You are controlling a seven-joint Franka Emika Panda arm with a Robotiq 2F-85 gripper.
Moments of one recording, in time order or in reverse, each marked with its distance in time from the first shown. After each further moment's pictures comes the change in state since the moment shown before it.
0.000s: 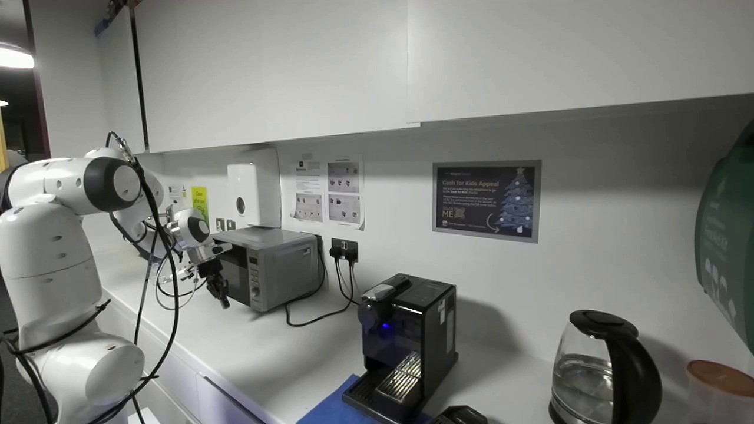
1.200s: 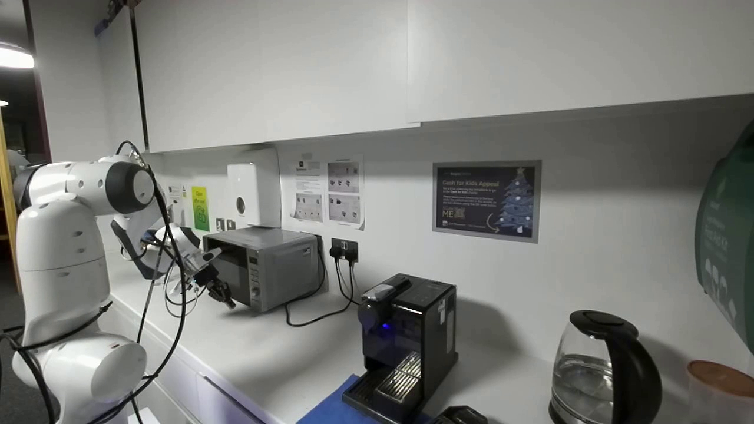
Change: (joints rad) arm 0.059 0.096 0.023 0.001 -0.363 0.042 0.266
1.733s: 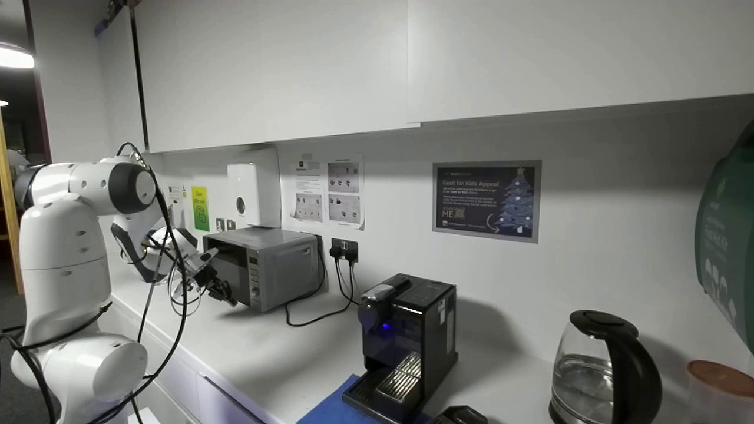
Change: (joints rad) arm 0.021 0.015 0.000 0.000 -0.113 0.000 0.042
